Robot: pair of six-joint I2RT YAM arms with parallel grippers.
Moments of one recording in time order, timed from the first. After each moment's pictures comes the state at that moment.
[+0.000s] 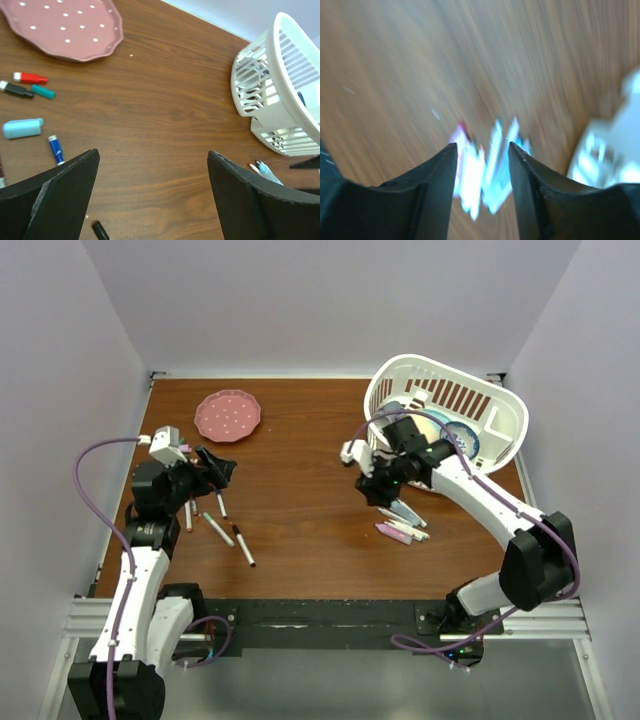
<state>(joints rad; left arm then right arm) 0.06 0.76 0.57 -0.12 0.34 -0.47 0.49 1.45 1.14 -0.78 -0.38 -0.67</state>
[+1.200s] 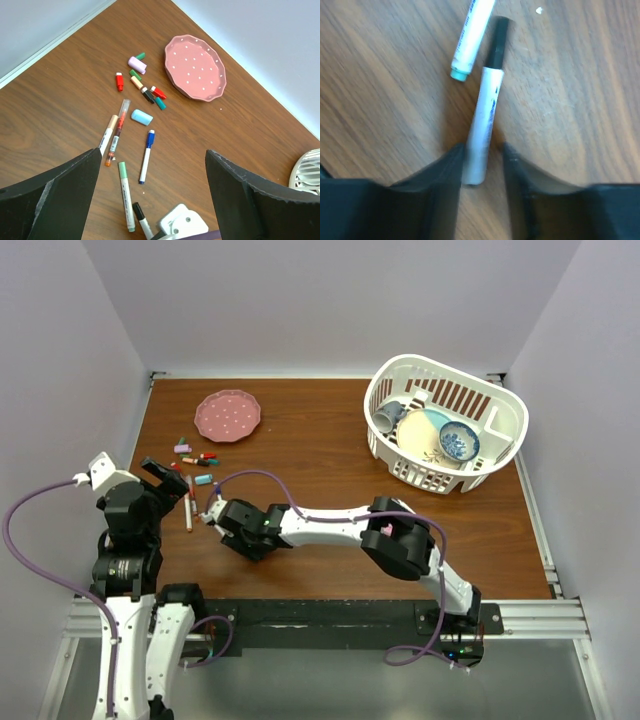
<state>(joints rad) 0.06 0.49 0.80 -0.67 -0.28 -0.61 1.25 2.22 1.71 -0.49 0.12 0.10</state>
